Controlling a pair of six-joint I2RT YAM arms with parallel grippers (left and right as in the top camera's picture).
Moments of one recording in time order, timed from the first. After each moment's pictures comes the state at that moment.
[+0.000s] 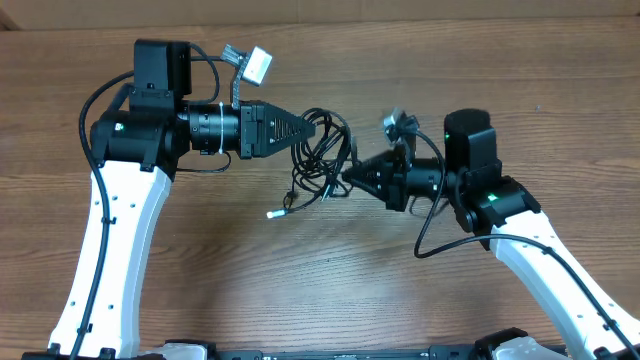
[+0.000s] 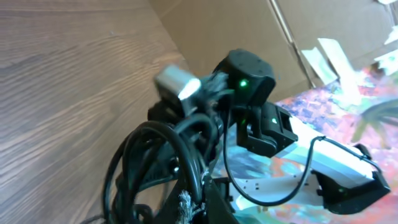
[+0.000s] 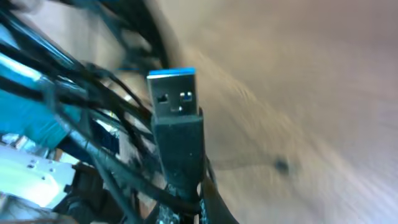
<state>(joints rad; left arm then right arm) -0.11 1.48 1.53 -0.92 1.22 -0.13 0.31 1.33 0.88 -0.19 -0.96 0.15</state>
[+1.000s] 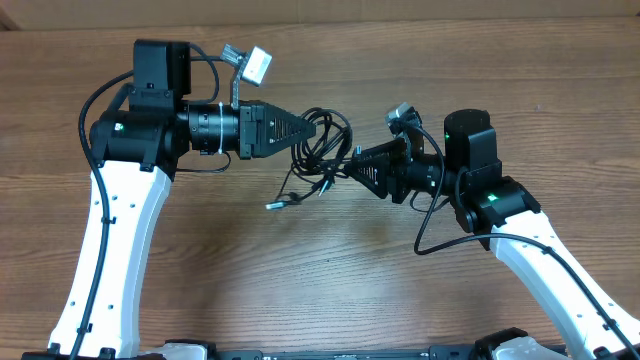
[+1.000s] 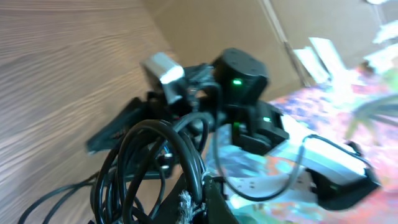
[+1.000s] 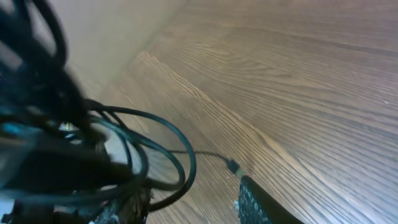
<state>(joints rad) -0.11 1.48 1.53 -0.91 1.27 -0.13 0.31 1.33 0.88 -0.12 -0.81 0.15</state>
